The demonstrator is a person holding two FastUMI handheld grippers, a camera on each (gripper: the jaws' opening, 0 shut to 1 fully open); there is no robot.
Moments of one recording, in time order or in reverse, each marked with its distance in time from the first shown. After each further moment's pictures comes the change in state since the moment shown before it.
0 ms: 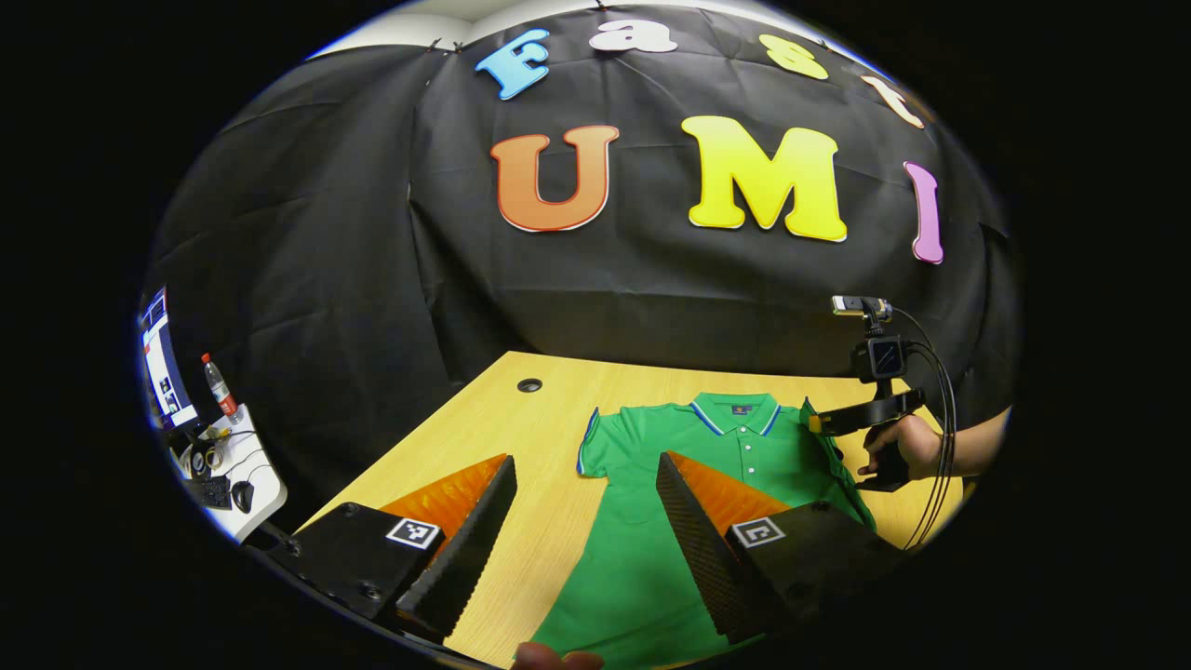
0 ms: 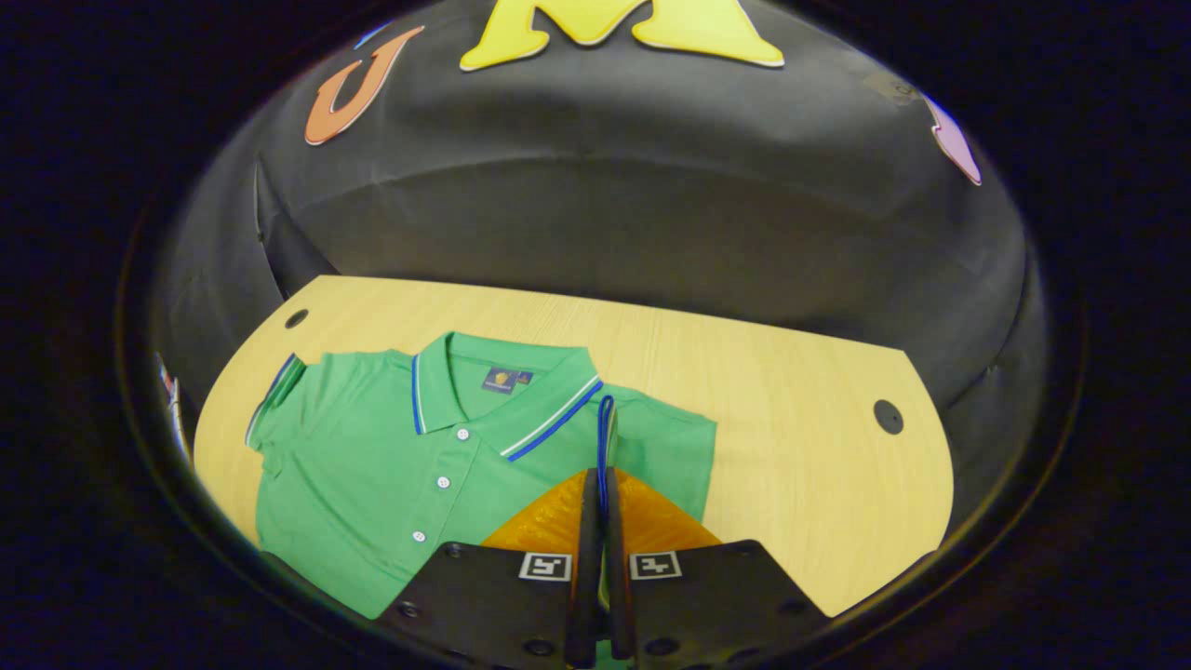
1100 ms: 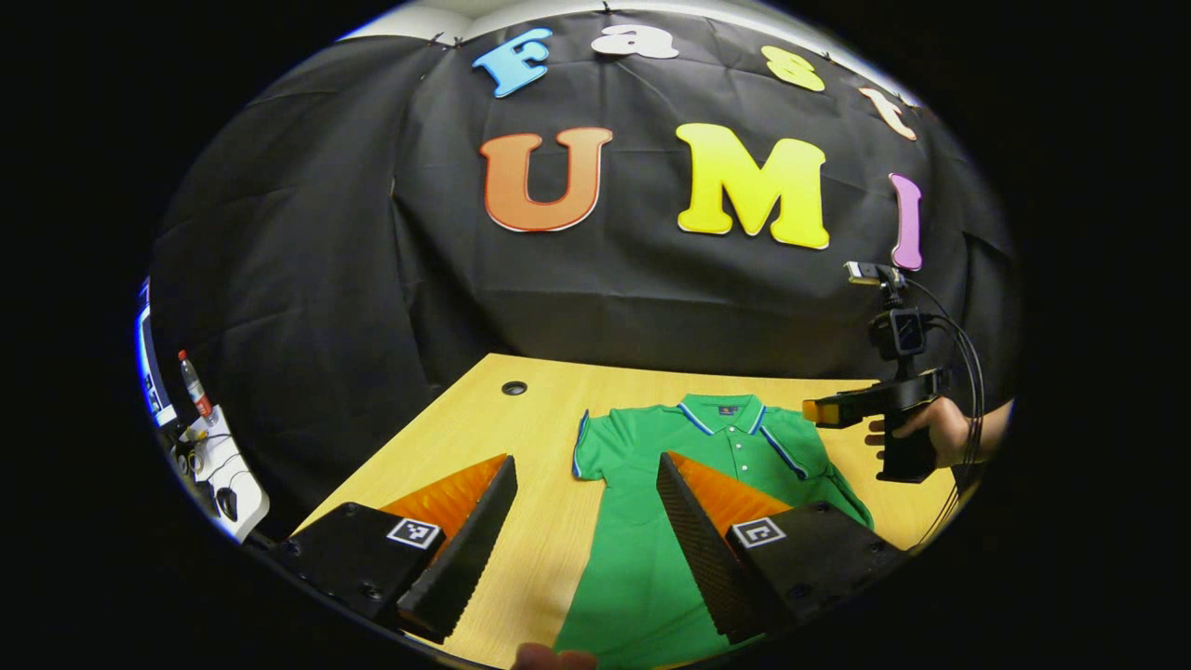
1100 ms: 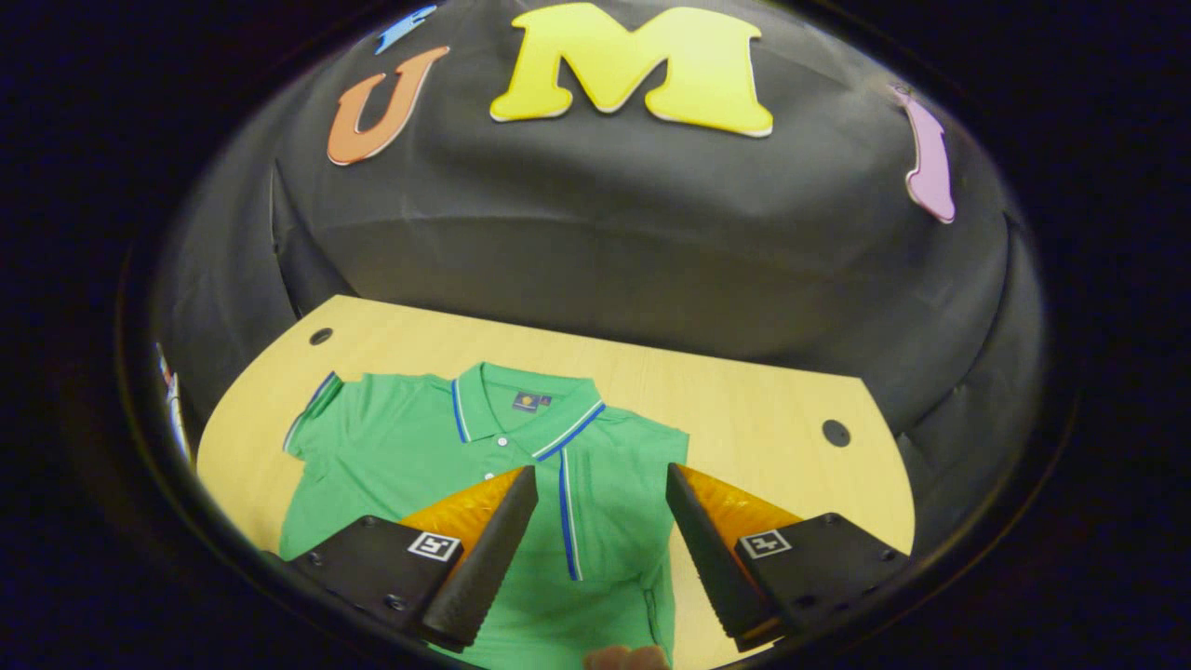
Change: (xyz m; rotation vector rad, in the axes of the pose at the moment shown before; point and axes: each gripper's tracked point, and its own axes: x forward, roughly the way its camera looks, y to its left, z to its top) left arm 0.010 0.004 0.008 0.026 -0.042 -0.161; right arm -0.127 0.008 0.029 -0.032 -0.153 -0.046
